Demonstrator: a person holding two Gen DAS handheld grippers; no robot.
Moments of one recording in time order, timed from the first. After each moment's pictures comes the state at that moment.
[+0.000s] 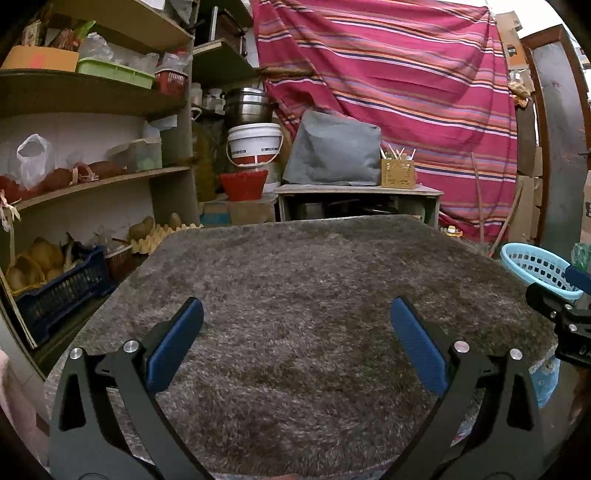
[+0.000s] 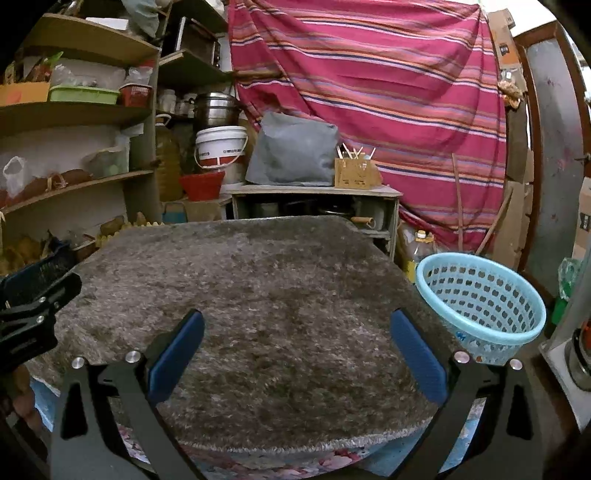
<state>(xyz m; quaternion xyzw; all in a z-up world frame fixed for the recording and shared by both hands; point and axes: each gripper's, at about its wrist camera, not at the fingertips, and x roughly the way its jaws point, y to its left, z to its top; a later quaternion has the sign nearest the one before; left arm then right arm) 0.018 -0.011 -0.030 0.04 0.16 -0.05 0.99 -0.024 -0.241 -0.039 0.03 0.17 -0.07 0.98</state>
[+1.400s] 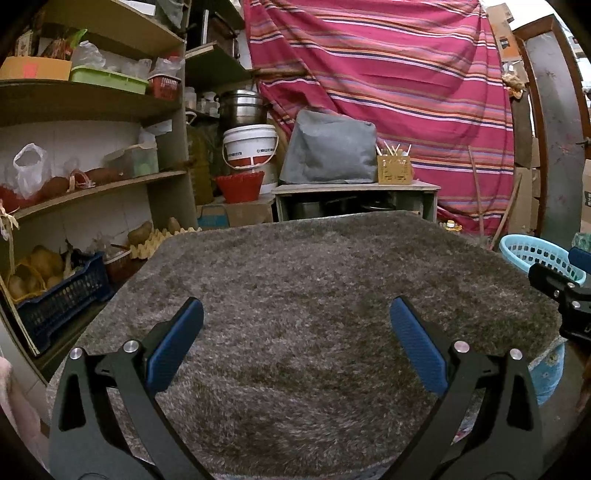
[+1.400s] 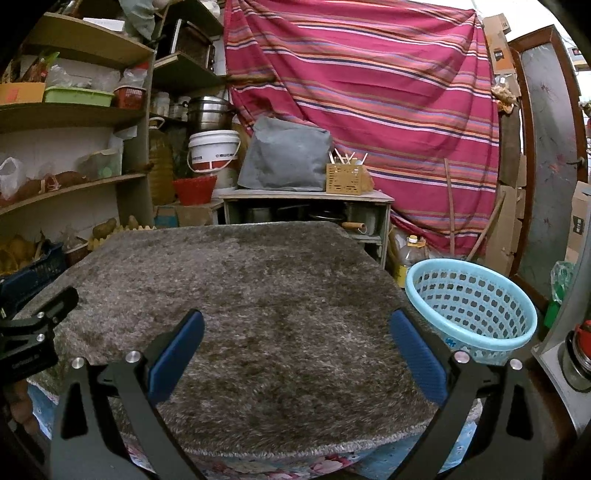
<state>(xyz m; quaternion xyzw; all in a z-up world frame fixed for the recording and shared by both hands) 0.013 -0.020 -0.031 0.05 0.15 -0.06 0.98 -0.022 -0.247 -0.035 0.03 0.16 -0.08 0.98</state>
